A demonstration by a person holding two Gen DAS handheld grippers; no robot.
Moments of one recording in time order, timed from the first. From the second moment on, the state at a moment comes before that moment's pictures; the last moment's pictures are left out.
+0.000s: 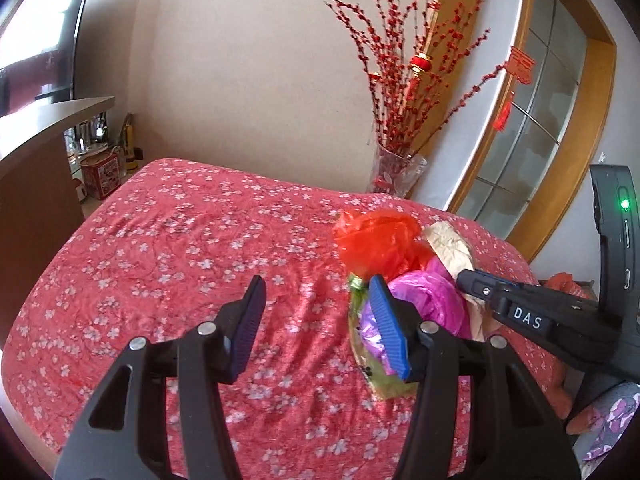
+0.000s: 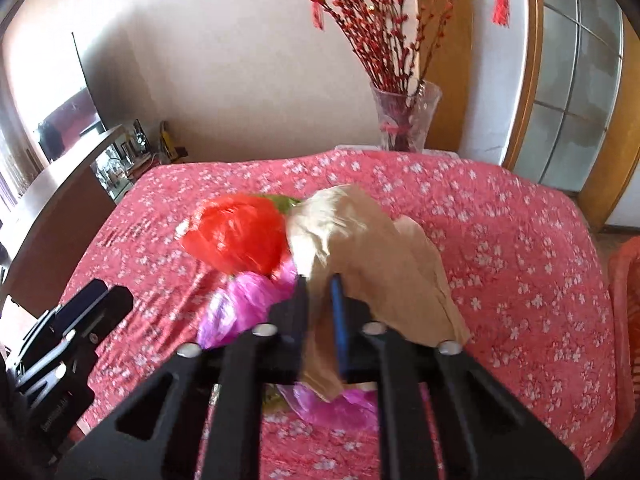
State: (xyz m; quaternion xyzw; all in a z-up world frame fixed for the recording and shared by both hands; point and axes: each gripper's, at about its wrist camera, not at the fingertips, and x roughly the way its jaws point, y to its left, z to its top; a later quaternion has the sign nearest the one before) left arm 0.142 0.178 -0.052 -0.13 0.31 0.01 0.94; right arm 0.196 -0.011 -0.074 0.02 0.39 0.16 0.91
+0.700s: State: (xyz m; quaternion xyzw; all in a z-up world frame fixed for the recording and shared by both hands) left arm 0.194 0.098 -0.070 -0.08 0.37 -0.08 0.92; right arm 0.162 -0.129 -0.065 0.10 0.34 0.07 0.93
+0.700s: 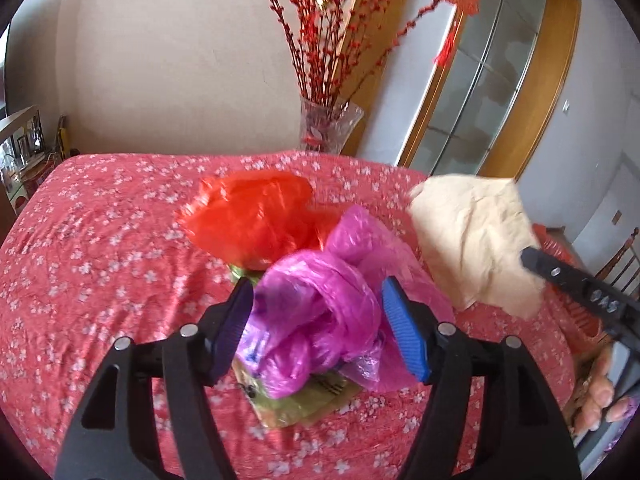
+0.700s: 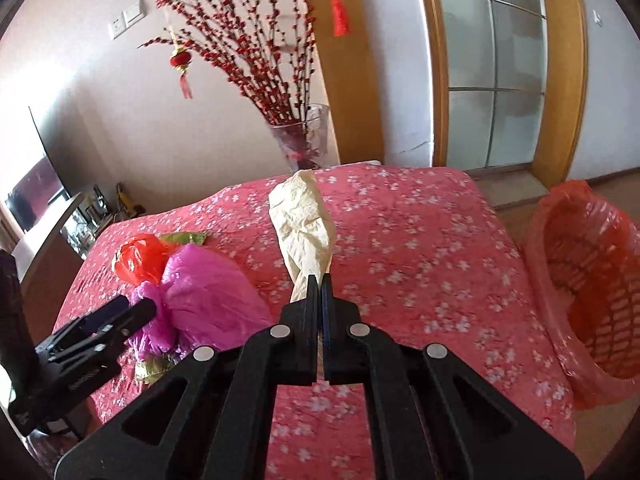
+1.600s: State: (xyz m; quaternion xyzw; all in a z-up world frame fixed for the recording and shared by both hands) left arm 0.166 0.055 -0.003 -0.08 0.29 -0.14 0.94; right arm 0.132 -0.204 -0.040 0.14 0.29 0.03 0.95
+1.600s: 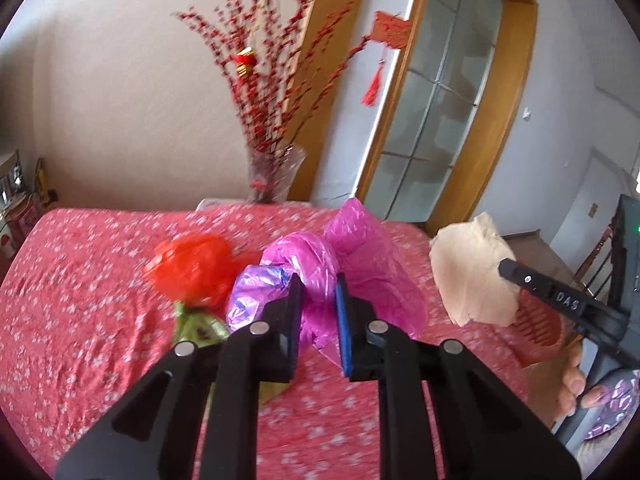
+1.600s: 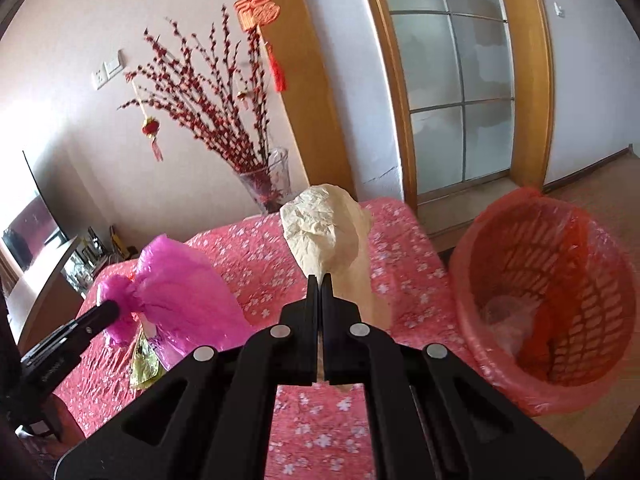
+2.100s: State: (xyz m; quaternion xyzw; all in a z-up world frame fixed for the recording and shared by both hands) left arm 0.186 -0.051 0.008 -0.07 0.29 -0.23 0.92; right arm 0.096 -0.268 -0.018 0.14 0.24 -0.03 0.96
